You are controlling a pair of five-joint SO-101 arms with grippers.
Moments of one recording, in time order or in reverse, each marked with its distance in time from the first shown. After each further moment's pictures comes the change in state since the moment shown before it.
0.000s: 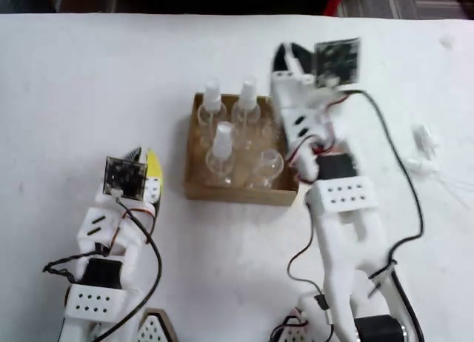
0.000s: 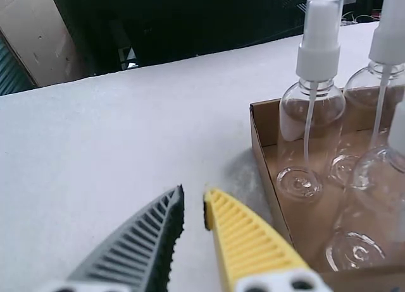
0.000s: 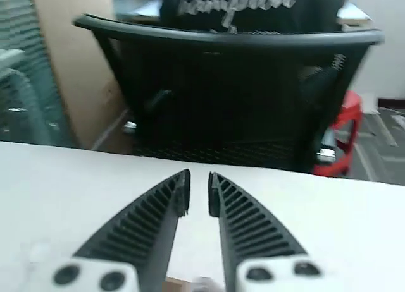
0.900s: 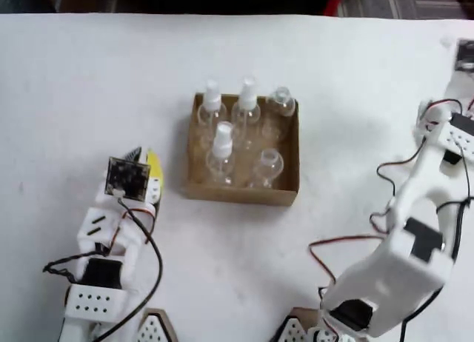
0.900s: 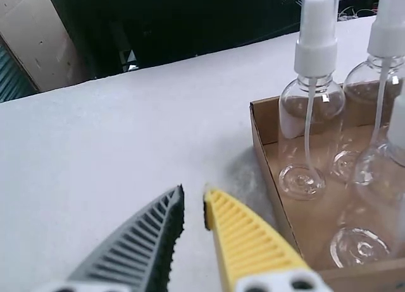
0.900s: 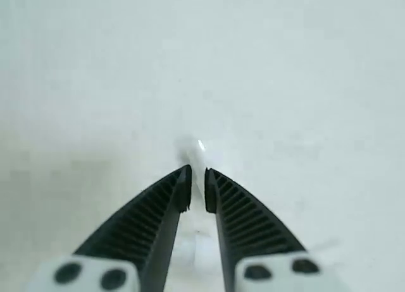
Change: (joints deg) left arm 0.0 0.0 0.0 0.0 -1.8; right arm 39.4 46.5 -41.3 33.7 23.2
